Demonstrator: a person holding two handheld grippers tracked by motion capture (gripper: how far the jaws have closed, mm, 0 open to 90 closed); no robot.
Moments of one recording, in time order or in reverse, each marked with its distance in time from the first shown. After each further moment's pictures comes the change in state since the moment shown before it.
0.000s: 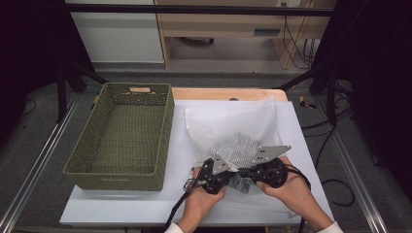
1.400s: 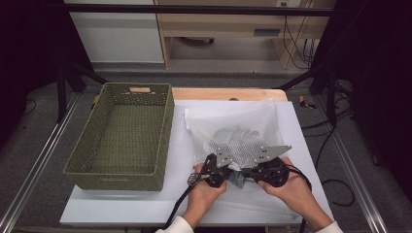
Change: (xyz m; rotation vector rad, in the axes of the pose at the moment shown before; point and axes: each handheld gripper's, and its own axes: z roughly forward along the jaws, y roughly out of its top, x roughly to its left) left arm 0.010 0.001 0.019 0.058 0.034 -0.005; right arm -0.009 -0.011 0.006 0.023 -0.013 0.046
